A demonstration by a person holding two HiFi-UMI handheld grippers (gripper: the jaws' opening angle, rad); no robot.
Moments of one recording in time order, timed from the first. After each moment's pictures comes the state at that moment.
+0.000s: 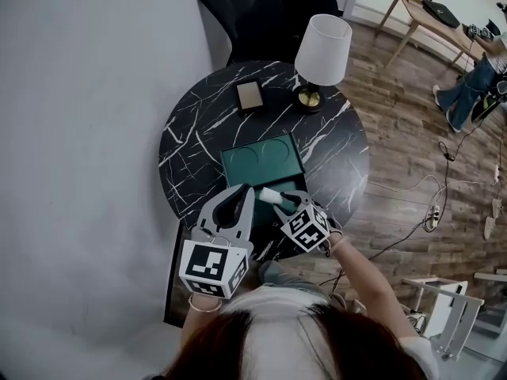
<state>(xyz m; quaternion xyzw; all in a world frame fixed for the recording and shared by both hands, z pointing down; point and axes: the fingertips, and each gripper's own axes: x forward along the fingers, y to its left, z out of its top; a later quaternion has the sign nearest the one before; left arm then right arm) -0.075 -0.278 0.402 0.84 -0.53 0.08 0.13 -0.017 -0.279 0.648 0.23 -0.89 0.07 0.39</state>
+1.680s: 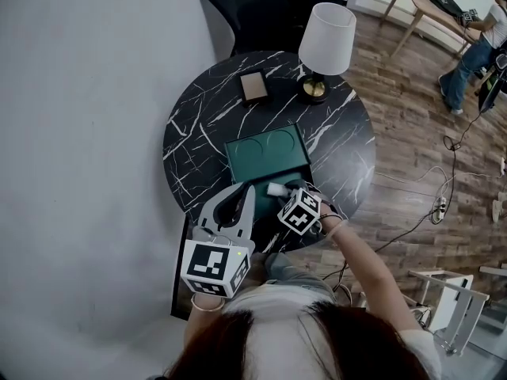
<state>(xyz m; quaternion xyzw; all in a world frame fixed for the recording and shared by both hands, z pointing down) -0.082 -0.269 0.409 0.83 -0.53 0.10 0.14 -0.022 -0.280 0.695 0.19 -0.84 0.08 0.50</state>
